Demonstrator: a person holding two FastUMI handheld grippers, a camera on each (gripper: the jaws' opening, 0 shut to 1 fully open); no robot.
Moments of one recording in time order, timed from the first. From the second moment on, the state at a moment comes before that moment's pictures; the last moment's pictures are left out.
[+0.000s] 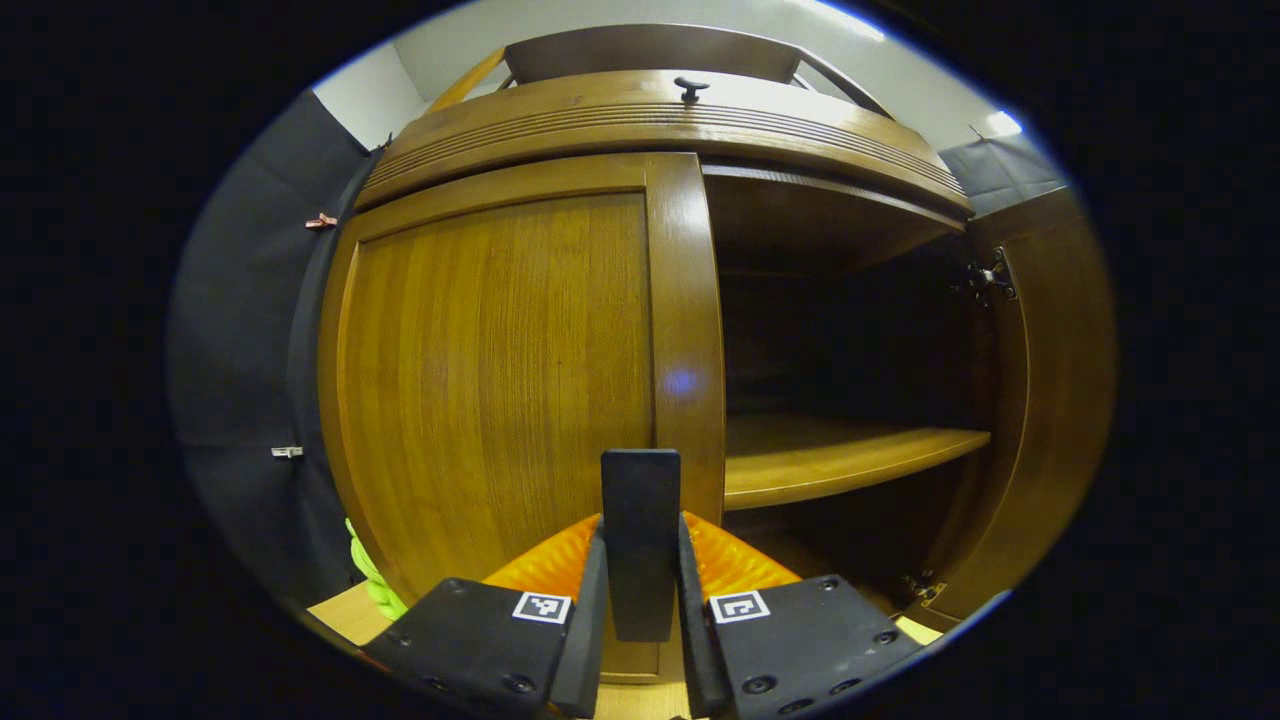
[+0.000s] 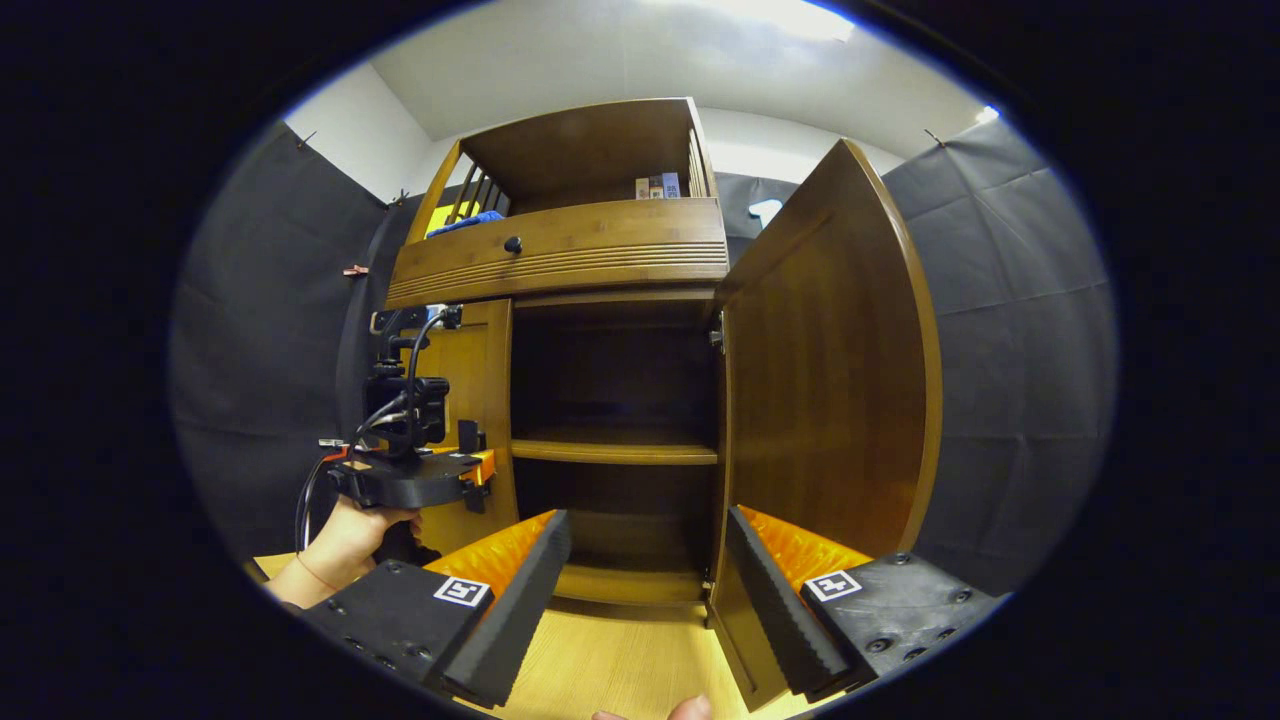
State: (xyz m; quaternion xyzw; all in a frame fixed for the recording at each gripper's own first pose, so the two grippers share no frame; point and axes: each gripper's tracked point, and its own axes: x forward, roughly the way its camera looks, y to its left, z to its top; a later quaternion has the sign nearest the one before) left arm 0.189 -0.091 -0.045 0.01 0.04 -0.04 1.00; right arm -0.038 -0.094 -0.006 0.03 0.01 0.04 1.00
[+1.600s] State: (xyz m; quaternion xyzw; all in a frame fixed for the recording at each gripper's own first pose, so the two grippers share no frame) left arm 0.017 0.029 -0.030 0.02 0.03 -0.02 1.00; right arm -0.042 -0.108 0.009 0.03 -0.01 -0.01 1.00
